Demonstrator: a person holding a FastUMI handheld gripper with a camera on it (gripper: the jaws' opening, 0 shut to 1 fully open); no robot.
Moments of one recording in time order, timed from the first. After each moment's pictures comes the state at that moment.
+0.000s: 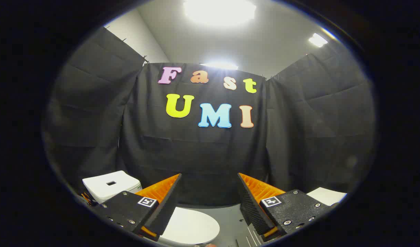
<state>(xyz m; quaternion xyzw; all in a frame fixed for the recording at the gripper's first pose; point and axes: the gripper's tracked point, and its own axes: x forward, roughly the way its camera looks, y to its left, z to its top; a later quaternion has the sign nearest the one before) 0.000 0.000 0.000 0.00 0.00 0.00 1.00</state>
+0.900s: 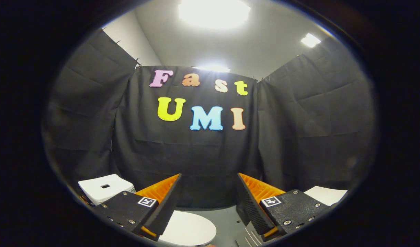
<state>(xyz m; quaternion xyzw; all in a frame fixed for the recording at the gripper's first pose) -0.002 -0.015 -0.001 0.02 -0.02 -0.03 1.00</state>
